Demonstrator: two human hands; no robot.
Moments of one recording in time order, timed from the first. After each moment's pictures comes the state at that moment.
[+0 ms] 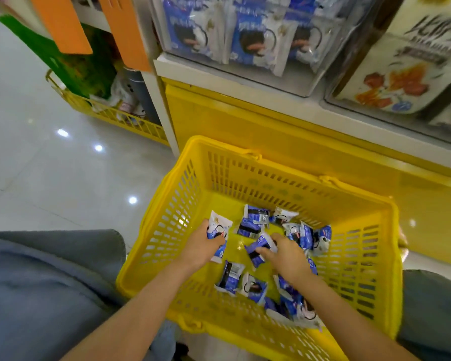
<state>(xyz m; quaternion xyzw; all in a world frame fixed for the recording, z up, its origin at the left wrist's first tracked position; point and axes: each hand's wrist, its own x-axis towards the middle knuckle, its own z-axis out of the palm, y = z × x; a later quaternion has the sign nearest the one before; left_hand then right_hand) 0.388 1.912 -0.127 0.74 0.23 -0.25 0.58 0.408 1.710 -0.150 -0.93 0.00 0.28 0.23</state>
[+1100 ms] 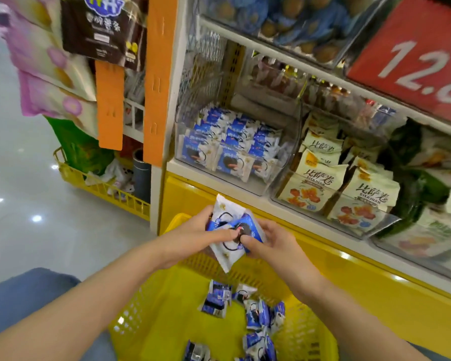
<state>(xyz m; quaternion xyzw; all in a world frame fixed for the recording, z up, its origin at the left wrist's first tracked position) 0.428 1.938 0.073 0.65 -0.06 -0.19 0.73 0.426 1.756 0.100 -0.83 -0.04 0.14 0.54</state>
